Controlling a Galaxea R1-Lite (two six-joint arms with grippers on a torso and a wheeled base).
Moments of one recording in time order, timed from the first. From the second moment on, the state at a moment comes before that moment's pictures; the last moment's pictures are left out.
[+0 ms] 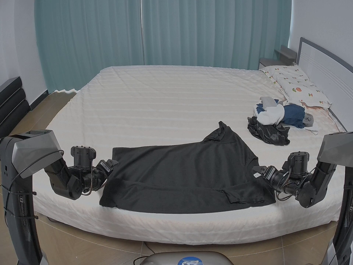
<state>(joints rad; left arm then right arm) -0.09 2.33 -0.85 -0.87 -0.04 -0.92 0.10 2.27 -0.56 -1.19 0.14 0.73</state>
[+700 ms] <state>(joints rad) -0.13 2.39 -0.75 -1.12 -0.05 -0.77 0.11 2.28 -0.57 -1.19 0.08 0.66</state>
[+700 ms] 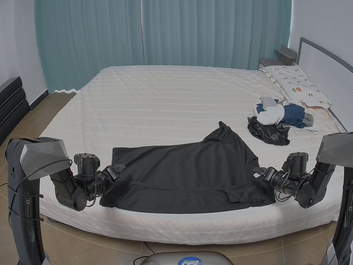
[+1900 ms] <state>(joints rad) -0.14 2.43 -0.71 -1.19 0.13 -0.74 0.11 2.39 -0.67 -1.14 0.08 0.57</state>
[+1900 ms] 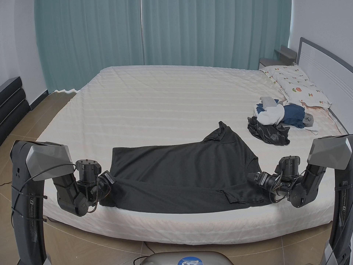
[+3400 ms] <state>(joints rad) -0.12 2.44 -0.69 -1.18 0.14 -0.74 0.07 2.41 -0.77 -1.17 0.08 0.61</state>
